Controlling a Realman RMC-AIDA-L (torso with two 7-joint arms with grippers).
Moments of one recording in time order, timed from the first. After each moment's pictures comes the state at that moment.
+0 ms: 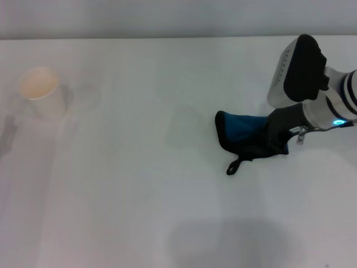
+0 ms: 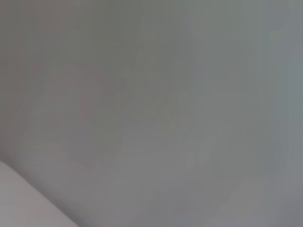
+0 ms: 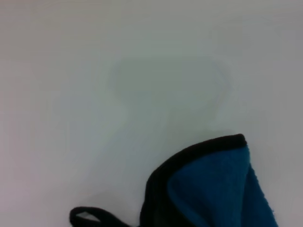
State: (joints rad) left arm -0.31 -2.08 0.80 -0.04 0.58 1.39 -0.93; right arm 0.62 2.00 -1.54 -0.88 -2.37 -1.02 2.00
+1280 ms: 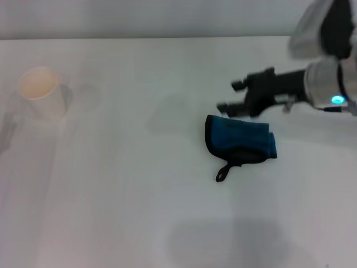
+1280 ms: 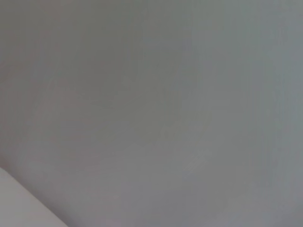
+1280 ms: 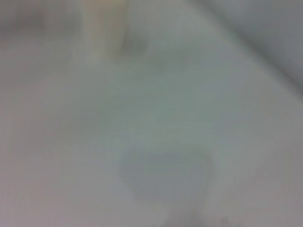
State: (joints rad) left arm -0.31 -2.08 0.80 -0.02 0.57 1.39 -0.95; right arm 0.52 2.02 -1.43 -1.04 -2.07 -1.03 1.96
